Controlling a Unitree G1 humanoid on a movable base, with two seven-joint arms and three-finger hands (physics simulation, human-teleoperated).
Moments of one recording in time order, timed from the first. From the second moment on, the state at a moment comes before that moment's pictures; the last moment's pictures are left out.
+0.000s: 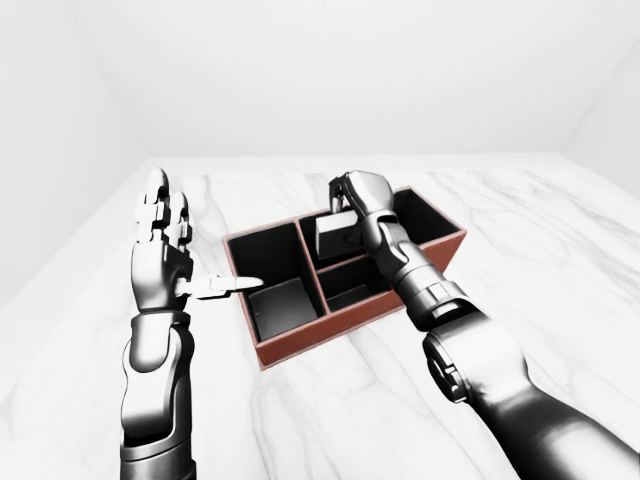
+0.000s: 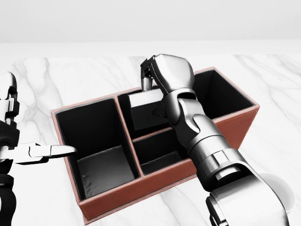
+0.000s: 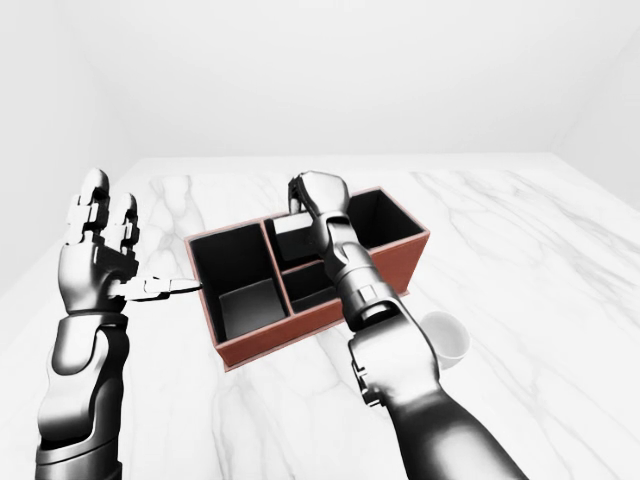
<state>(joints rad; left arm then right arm) -0.14 0.13 0.22 -0.36 -0.12 0.09 -0.04 -1.13 -0.04 0.10 1.18 -0.94 -0.09 -0.39</state>
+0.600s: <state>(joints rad) -0.13 0.13 0.22 -0.37 -0.12 0.09 -0.05 -1.12 -0.03 0.11 1.22 -0.98 -0.09 -0.44</state>
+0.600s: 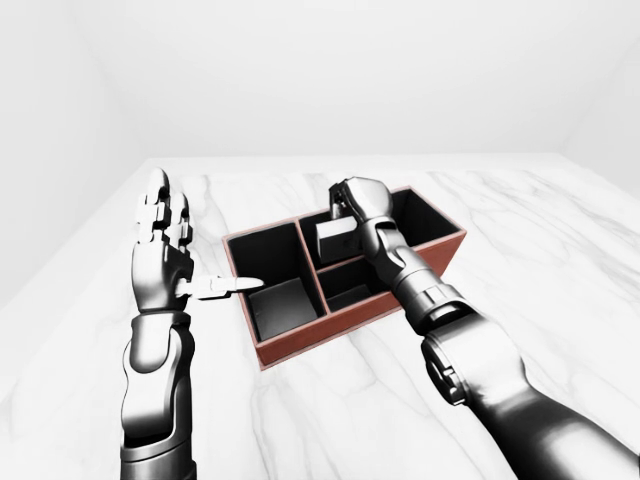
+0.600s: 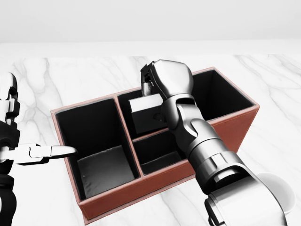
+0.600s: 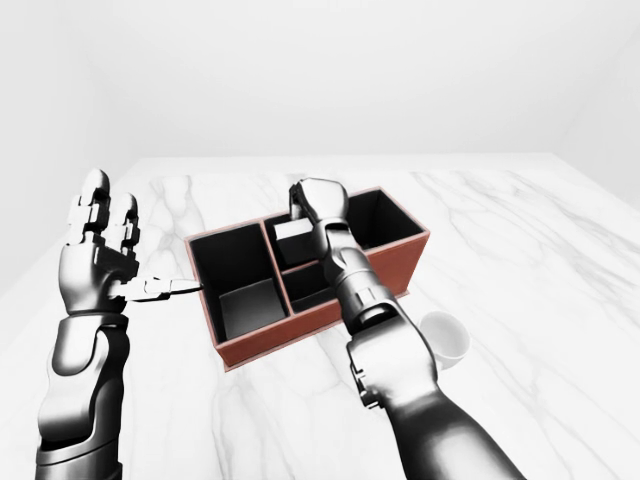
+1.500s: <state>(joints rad) -0.14 0.13 0.22 -0.36 -0.12 0.09 -0.05 -1.13 -0.02 0.11 1.23 -0.99 -0.09 -0.46</state>
